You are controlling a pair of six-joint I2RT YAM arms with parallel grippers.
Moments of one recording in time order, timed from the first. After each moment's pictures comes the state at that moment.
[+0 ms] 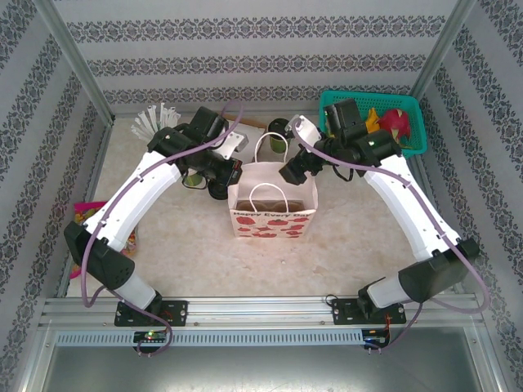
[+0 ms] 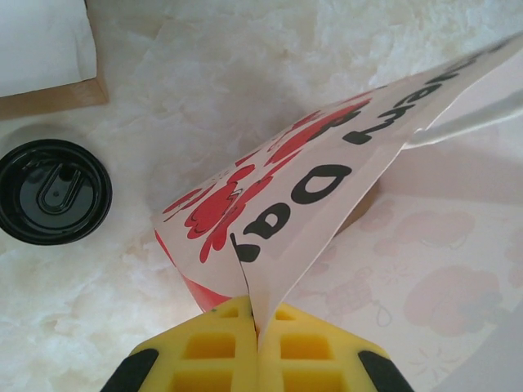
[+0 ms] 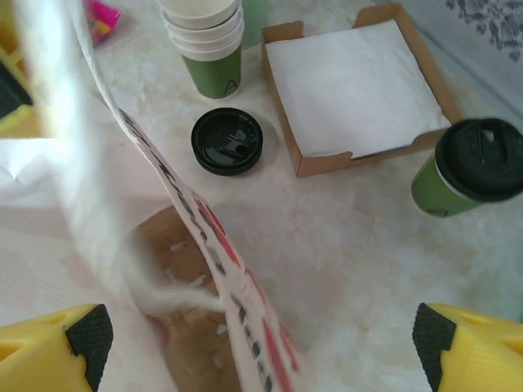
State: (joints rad) left arm -0.51 1.60 1.74 -1.19 0.29 -0.08; right arm 0.41 1.48 1.64 -1.00 -0.42 -0.41
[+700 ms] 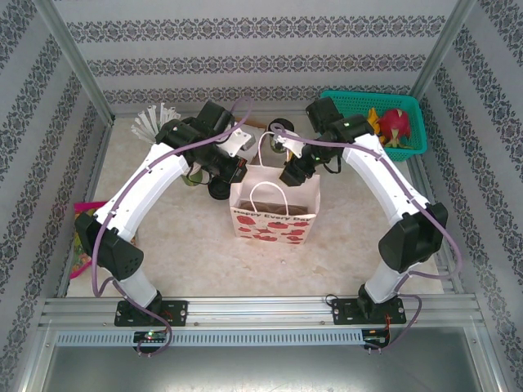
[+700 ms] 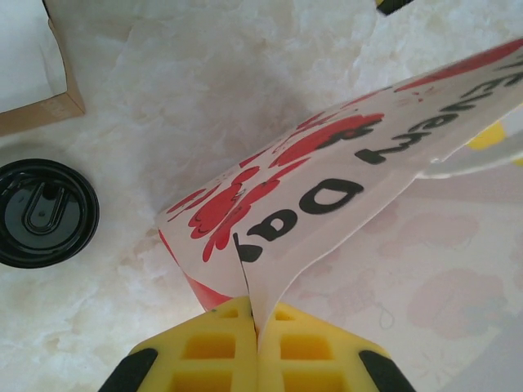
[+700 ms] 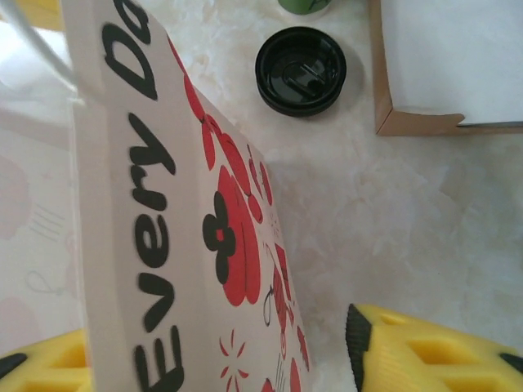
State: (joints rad) left arm -0.51 1.69 1.84 -1.25 0.32 0.00; right arm 0.39 1.70 1.74 -1.20 -0.55 -0.66
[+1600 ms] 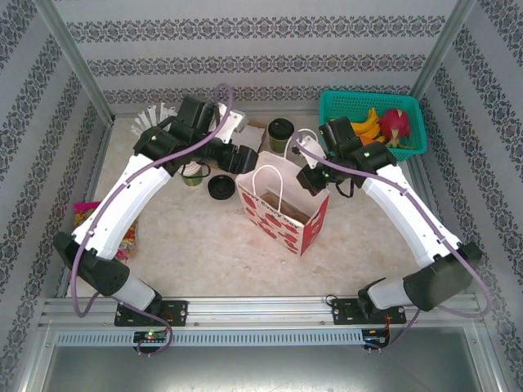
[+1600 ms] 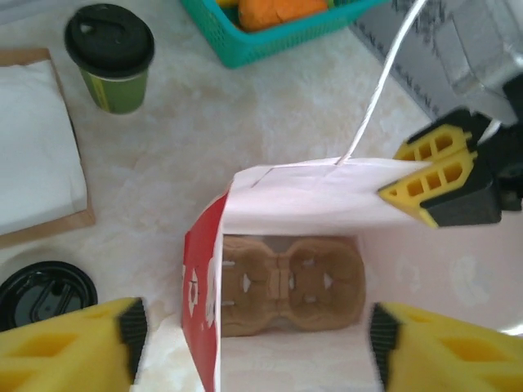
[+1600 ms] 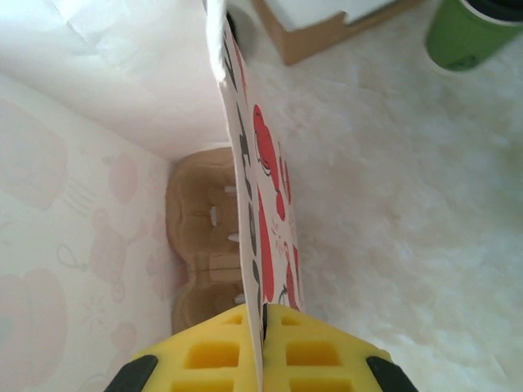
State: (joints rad) left arm -0.51 1.53 1.77 -0.98 0.33 -0.12; right arm 0.44 1.39 1.46 -1.05 -0.25 -0.17
